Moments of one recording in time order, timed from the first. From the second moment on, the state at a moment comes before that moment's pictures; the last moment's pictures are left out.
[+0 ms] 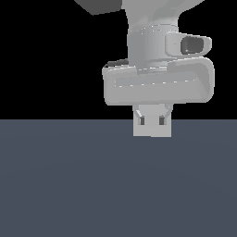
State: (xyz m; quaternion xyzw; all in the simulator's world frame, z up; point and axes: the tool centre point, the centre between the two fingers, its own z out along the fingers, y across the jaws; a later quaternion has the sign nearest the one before) arm -0.042 -0.073 0.096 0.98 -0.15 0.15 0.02
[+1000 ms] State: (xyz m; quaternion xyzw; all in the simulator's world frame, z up) arm -0.026 -0.078 0.100 0.98 -0.13 0.14 0.02
